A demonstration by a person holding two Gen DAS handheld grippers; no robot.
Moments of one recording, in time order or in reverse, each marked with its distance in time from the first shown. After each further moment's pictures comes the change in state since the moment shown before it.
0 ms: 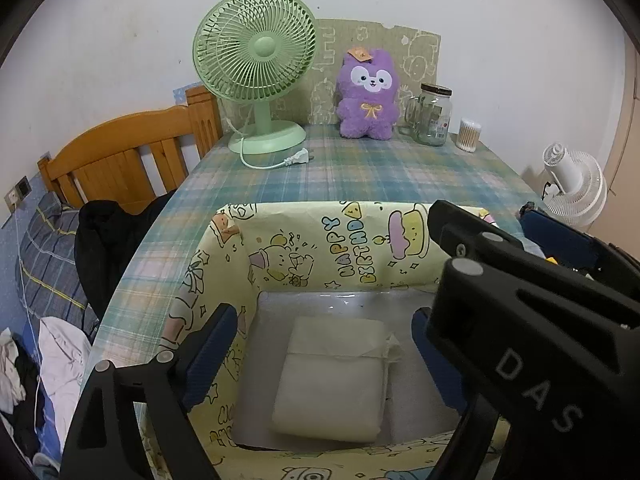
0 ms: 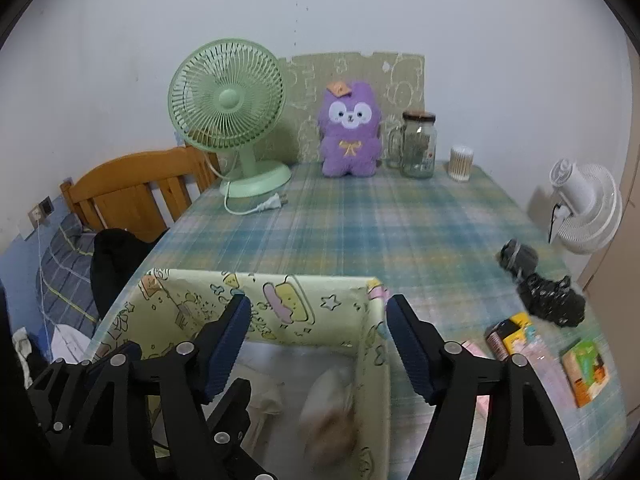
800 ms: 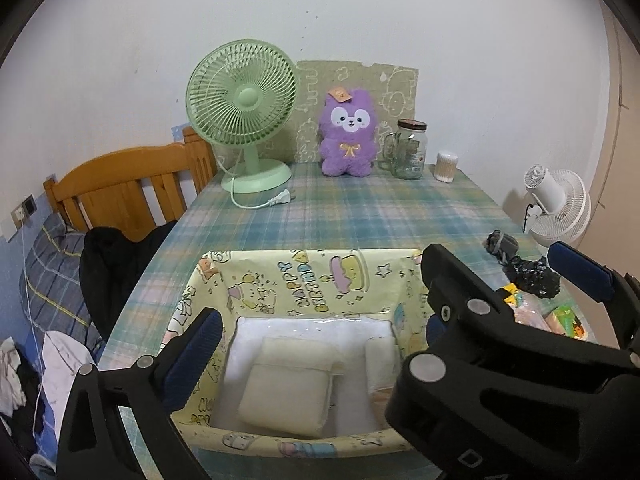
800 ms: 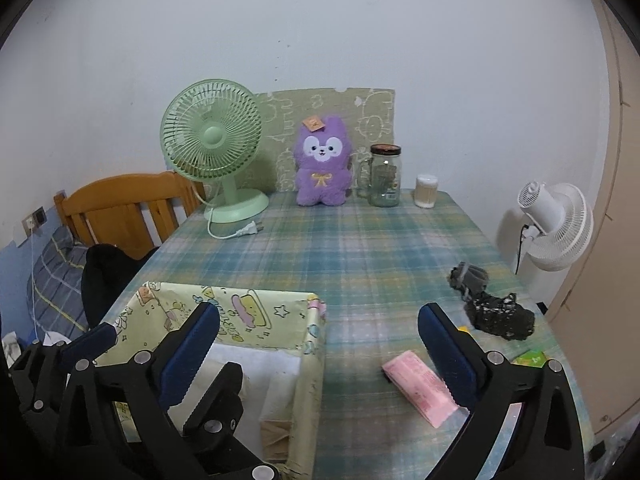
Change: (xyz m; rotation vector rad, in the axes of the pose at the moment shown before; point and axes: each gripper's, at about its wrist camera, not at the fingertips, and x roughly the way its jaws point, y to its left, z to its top) left arm -0.046 -0.037 0.010 0.014 -0.107 -0.005; right arm -0.056 -0.031 0.001 -0.002 -0.085 -0.057
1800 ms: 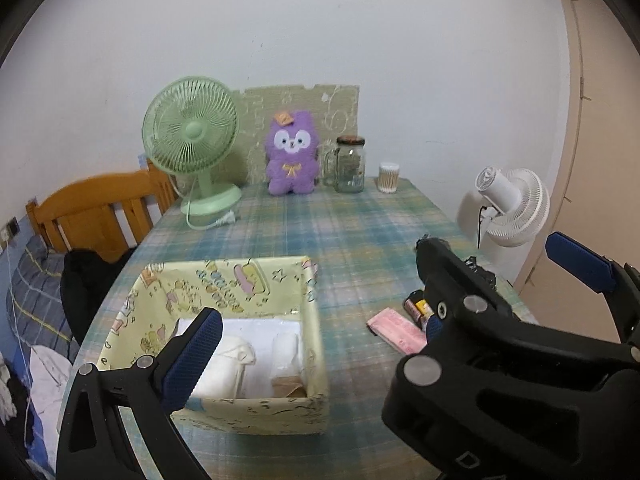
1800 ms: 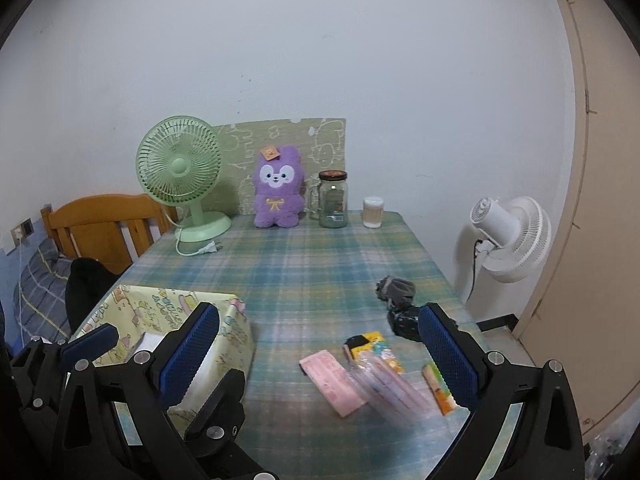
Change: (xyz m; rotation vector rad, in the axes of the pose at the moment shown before) left arm -0.046 -0.080 -0.010 0.058 -0.076 -0.071; right arm -0.065 -0.071 -0.007 -0.004 -0.088 -0.079
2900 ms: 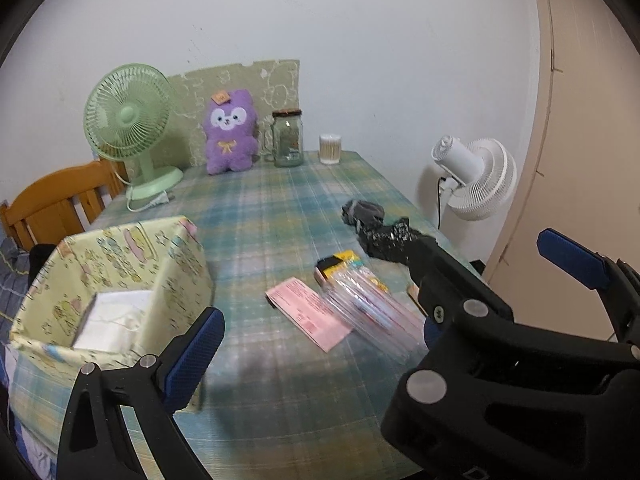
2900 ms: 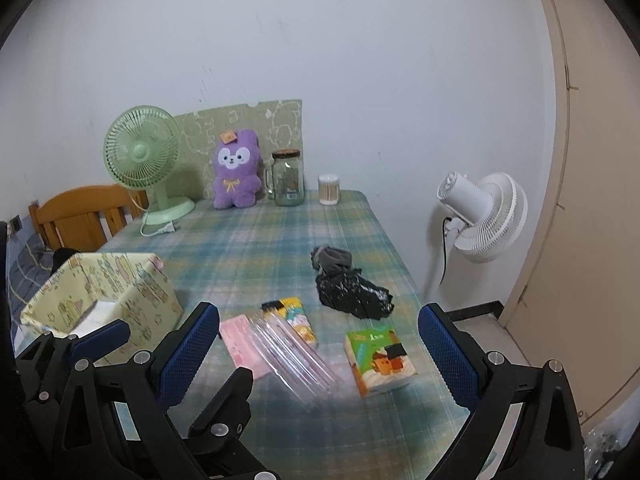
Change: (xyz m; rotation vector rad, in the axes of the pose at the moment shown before) left arm 0.034 -0.091 -0.034 0.032 0.063 -0.100; right arm 0.011 -0.094 -0.048 0.029 0.040 -0.023
